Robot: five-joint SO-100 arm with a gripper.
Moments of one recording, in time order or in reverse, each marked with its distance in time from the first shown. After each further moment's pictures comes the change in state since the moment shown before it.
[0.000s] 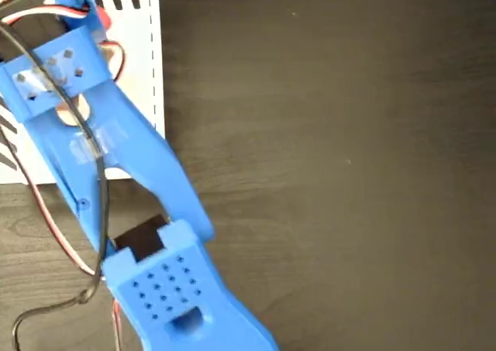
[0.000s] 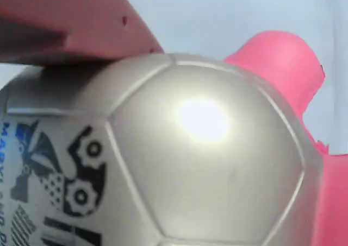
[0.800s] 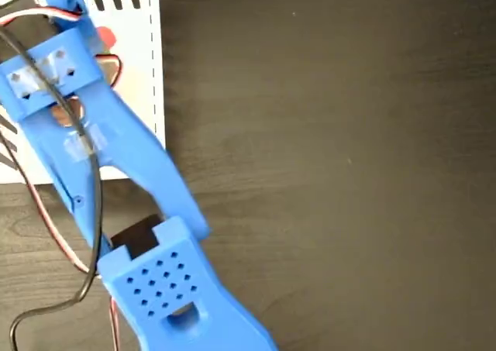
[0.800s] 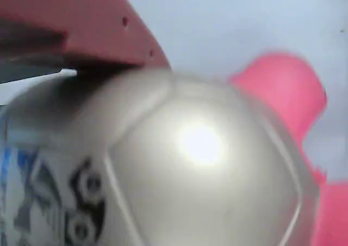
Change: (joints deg) arm -0.3 -1.1 3.0 0.0 0.5
